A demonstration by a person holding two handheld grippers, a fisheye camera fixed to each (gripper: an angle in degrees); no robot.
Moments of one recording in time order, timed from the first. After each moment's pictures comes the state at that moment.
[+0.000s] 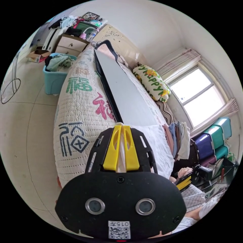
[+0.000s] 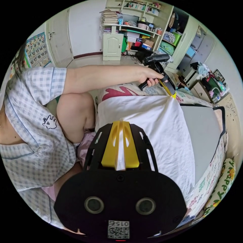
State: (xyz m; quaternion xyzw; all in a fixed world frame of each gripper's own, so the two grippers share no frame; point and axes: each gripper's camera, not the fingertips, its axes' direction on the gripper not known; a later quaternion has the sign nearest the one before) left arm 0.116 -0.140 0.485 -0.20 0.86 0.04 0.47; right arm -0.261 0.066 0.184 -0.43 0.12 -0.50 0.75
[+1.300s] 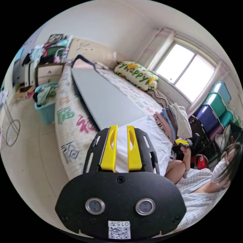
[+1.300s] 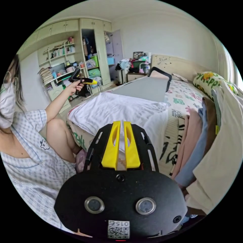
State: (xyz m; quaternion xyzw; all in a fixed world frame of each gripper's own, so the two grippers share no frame) left arm 0.018 -0.218 0.337 -0.05 0.87 0.14 0.47; right arm -0.105 0.048 -0.203 -0.13 0.27 -0.24 0.92
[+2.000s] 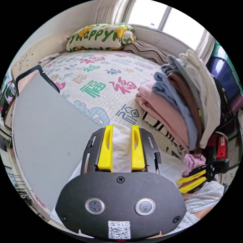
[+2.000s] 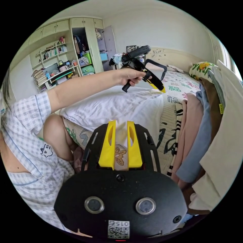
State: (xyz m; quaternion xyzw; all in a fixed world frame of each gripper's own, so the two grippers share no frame) left arm 0.211 -0.234 -0.131 0.01 0.78 0.42 0.46; right arm -0.020 0.048 -0.299 -0.16 0.28 -0.21 0.92
